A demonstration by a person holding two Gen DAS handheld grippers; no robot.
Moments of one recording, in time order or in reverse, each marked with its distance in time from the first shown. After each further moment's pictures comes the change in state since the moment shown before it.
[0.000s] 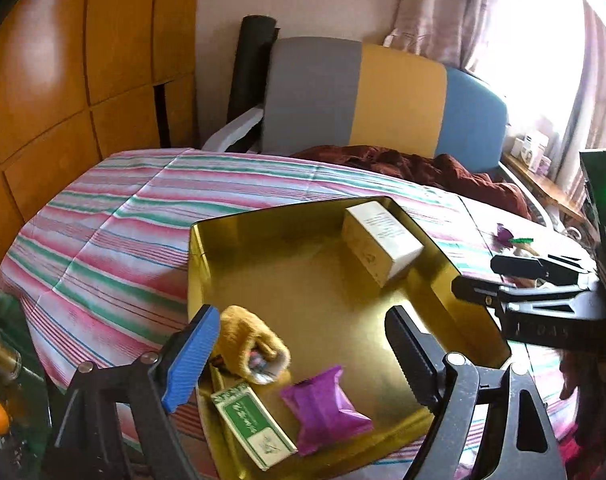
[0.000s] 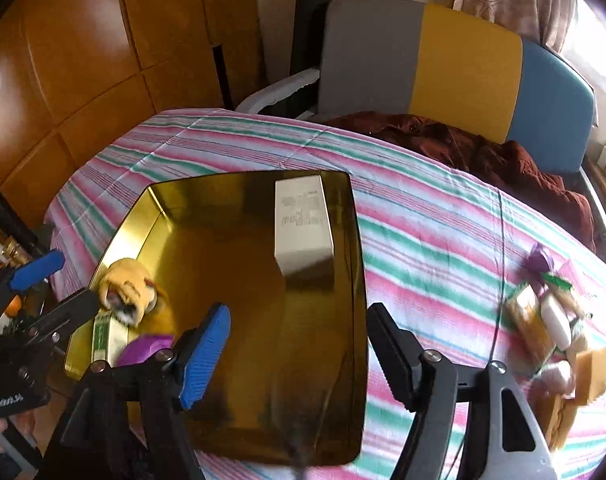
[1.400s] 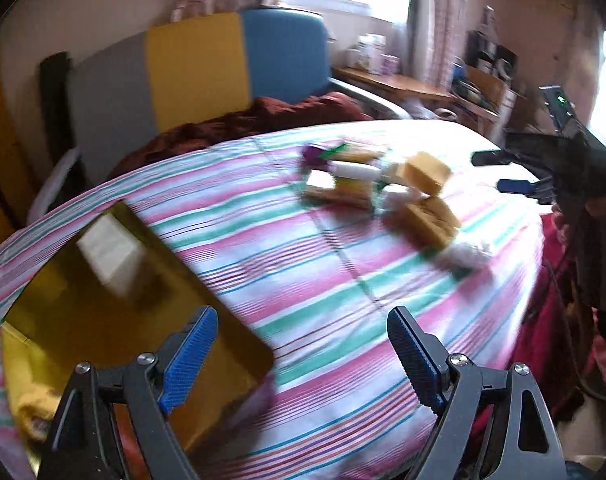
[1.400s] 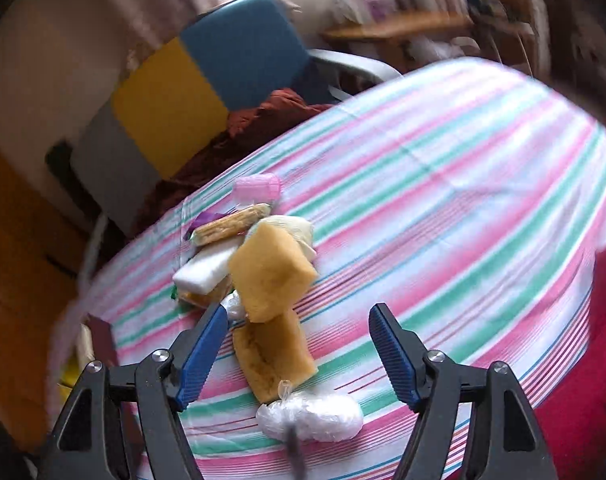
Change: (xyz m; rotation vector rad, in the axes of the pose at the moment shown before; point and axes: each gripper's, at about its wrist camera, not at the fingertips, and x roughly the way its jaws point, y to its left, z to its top) left arm 0.028 -0.218 -0.029 0.475 0.132 -0.392; right arm -0.132 -0.319 -0.165 0.920 -0.177 -0.211
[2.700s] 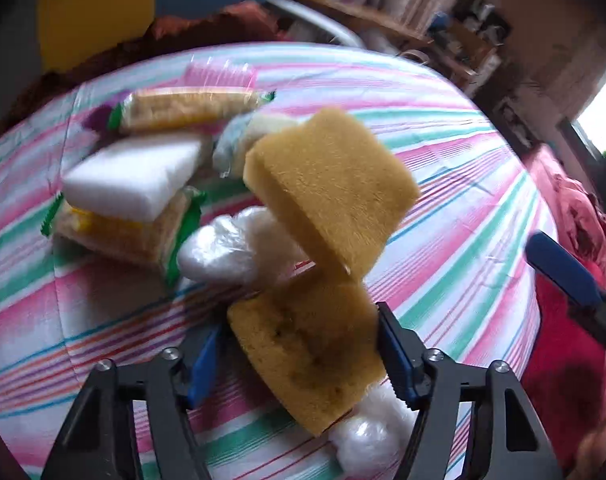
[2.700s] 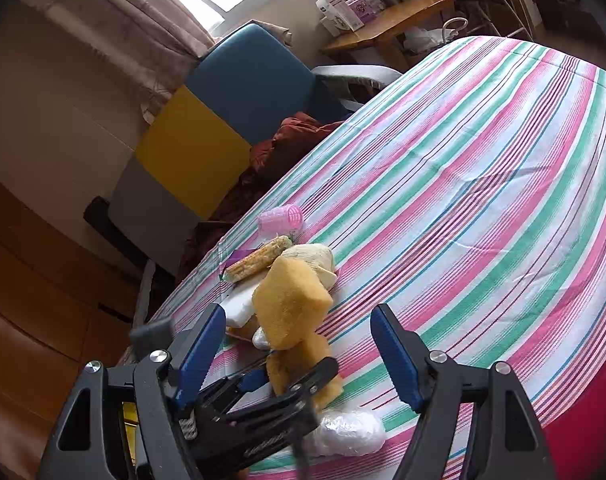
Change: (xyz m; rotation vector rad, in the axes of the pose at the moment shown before) left arm 0.185 -0.121 0.096 -0.059 0.271 -0.224; right arm -0.014 -0.031 0.006 0.137 -0.076 0.195
